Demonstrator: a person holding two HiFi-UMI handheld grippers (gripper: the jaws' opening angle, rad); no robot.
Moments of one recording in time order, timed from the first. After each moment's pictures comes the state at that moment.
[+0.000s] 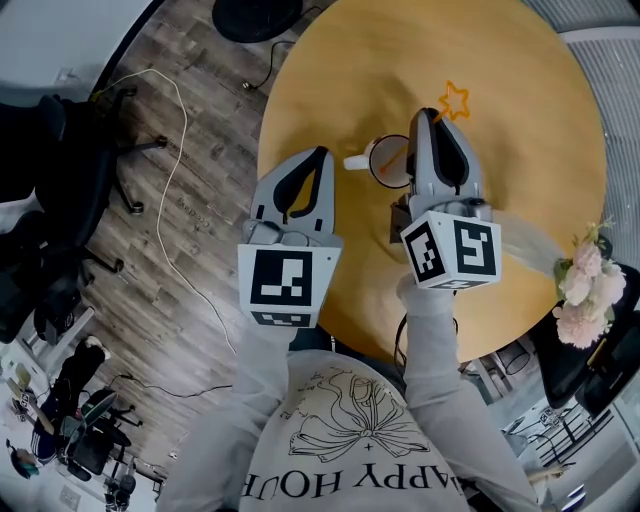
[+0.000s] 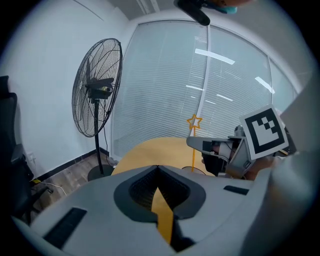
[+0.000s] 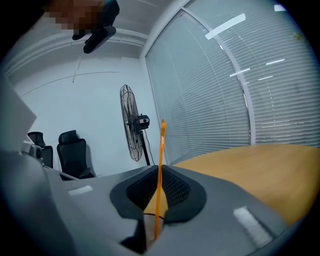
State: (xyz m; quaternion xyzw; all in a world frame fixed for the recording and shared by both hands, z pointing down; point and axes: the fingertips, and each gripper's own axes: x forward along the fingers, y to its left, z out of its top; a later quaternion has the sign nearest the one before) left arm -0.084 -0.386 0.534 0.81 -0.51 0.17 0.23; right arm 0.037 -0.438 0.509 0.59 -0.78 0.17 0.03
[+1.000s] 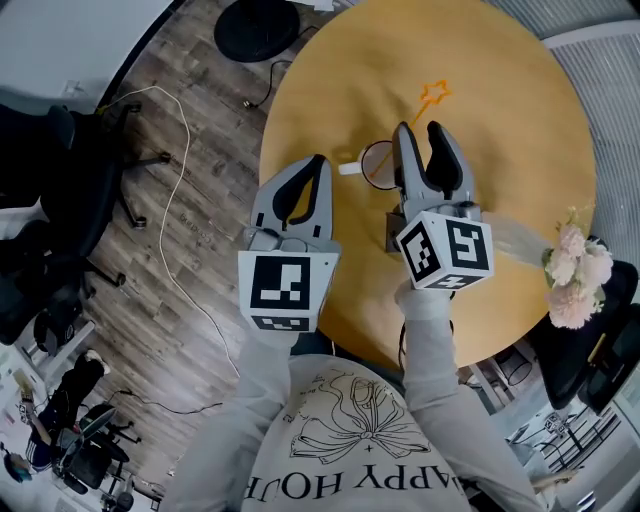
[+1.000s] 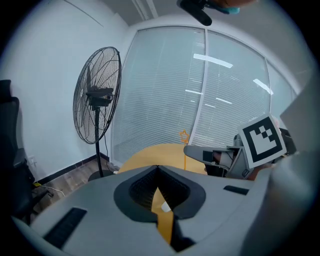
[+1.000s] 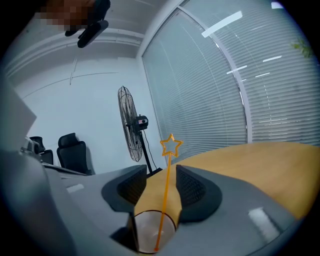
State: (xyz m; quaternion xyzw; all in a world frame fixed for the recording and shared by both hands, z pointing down) left arm -0.083 -0.379 0.500 0.82 -0.51 0.15 0.22; right arm 0.042 -0.425 0.496 0.60 -0.78 0.19 0.03
